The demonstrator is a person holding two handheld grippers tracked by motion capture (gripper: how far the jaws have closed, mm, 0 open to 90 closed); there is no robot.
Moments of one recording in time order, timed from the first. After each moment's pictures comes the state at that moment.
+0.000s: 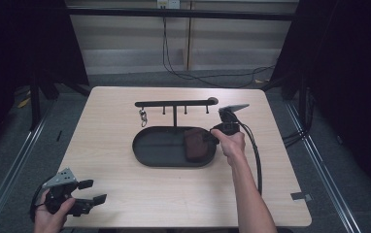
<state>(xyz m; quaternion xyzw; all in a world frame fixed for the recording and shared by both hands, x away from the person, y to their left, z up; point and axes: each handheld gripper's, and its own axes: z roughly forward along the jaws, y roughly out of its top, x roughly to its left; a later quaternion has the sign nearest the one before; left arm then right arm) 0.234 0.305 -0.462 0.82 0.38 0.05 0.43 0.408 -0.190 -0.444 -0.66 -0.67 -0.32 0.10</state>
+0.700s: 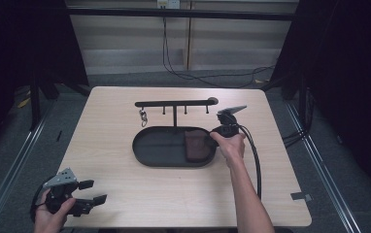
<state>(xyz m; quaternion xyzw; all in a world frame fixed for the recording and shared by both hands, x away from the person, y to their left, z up) 0.234 0.305 -0.463 0.82 0.37 0.05 0.43 0.407 -0.187 -0.451 -0.67 -0.69 -0.28 0.04</state>
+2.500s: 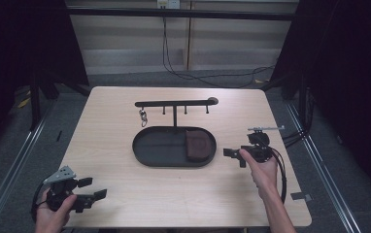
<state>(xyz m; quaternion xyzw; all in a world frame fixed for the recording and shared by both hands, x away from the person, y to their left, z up) 0.239 0.305 -0.466 0.79 0.42 0.06 0.43 0.302 -0.247 -0.427 -0.60 -0.70 -0.37 -0.07</state>
